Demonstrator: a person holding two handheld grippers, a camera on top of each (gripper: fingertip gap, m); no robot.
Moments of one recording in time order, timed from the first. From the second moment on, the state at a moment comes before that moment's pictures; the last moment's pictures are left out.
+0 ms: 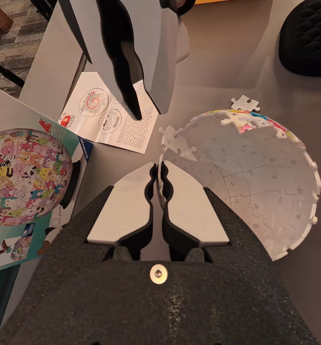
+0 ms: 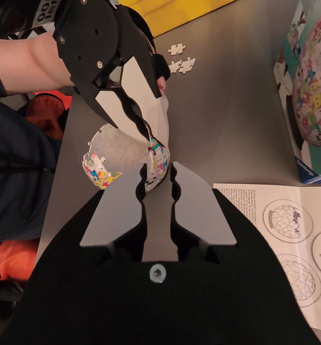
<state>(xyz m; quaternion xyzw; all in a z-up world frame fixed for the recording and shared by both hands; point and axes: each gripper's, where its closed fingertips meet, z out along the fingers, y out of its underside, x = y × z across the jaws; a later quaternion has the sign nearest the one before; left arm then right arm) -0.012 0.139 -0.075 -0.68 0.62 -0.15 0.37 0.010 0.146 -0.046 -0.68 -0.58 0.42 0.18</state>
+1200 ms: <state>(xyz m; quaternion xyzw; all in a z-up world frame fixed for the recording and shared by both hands) -0.107 0.089 0.031 -0.70 0.48 -0.19 0.50 0.084 0.090 0.098 -0.62 -0.47 0.43 0.45</state>
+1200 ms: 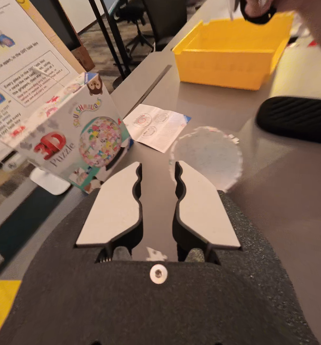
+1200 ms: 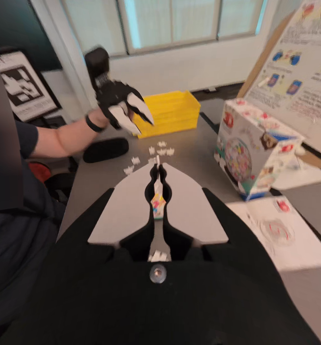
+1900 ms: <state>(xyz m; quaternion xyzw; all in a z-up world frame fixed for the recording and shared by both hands) -0.016 -0.100 -0.053 -0.68 0.46 -0.45 0.35 -0.018 -0.088 -0.063 -0.69 -0.68 0.21 0.14</state>
